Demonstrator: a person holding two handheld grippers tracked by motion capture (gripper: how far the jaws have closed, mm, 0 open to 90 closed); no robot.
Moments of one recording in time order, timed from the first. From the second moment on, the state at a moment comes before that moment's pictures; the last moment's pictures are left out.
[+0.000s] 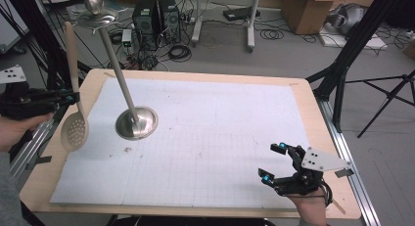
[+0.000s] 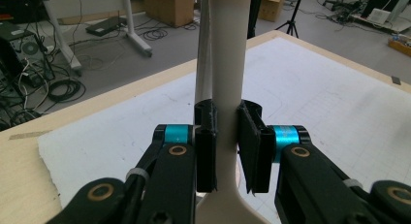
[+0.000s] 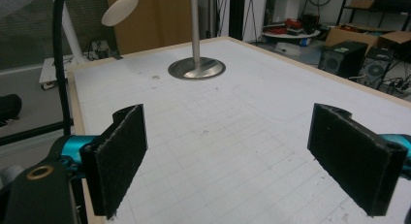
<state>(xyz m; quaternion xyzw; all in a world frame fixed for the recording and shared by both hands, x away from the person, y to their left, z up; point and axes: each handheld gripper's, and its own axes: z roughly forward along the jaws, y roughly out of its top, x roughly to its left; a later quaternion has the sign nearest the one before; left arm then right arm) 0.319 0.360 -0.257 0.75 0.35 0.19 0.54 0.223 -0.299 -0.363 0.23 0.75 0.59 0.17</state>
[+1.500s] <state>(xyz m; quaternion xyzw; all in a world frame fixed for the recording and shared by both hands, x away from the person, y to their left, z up) 0.329 0.329 -0.272 0.73 0.35 0.24 0.54 0.223 -0.297 -0.362 0.23 0.75 0.59 0.17</state>
